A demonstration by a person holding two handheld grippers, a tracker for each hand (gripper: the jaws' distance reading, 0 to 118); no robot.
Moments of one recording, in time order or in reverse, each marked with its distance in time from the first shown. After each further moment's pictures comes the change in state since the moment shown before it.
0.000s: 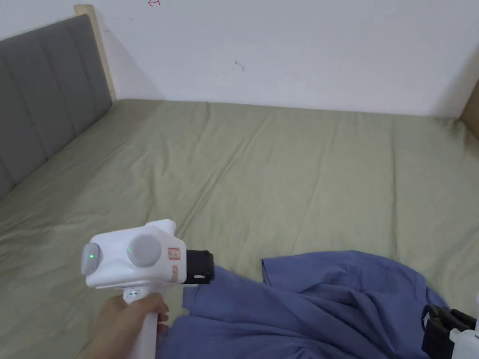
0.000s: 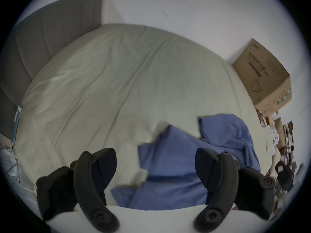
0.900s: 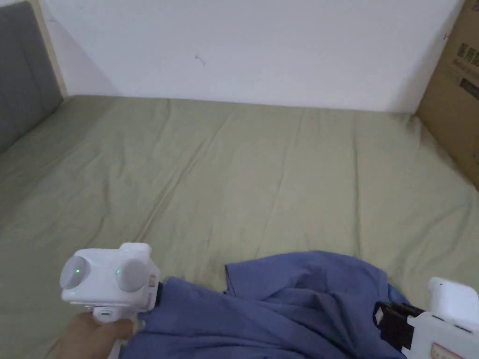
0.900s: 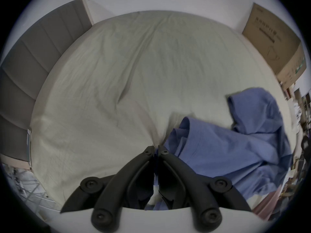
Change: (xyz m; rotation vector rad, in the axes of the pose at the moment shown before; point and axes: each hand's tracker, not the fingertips) left arm 0.020 -0.008 -0.042 -0.079 0.140 -0.200; right arm 0.041 0.019 -0.050 -0.124 0.134 -0.129
